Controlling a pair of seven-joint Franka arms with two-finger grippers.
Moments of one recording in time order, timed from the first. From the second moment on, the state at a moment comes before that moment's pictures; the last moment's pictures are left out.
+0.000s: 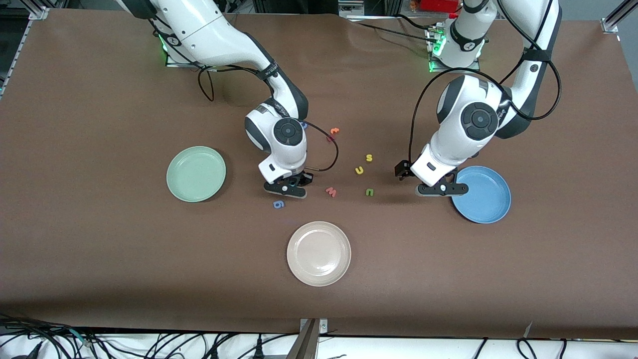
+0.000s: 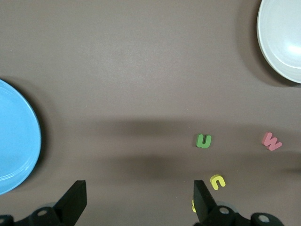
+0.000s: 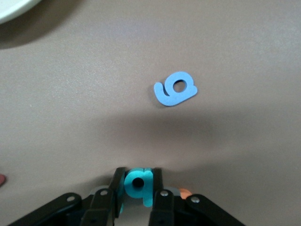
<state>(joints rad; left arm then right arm) -0.43 0.32 0.06 -1.90 -0.13 2.21 -0.34 0.66 0.79 0.04 -1.55 -0.18 2.35 0.97</state>
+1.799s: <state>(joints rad) -0.58 0.51 0.06 -1.89 -0.11 2.47 -0.44 0.35 0.58 -0.07 -1.83 -0.15 2.08 0.09</state>
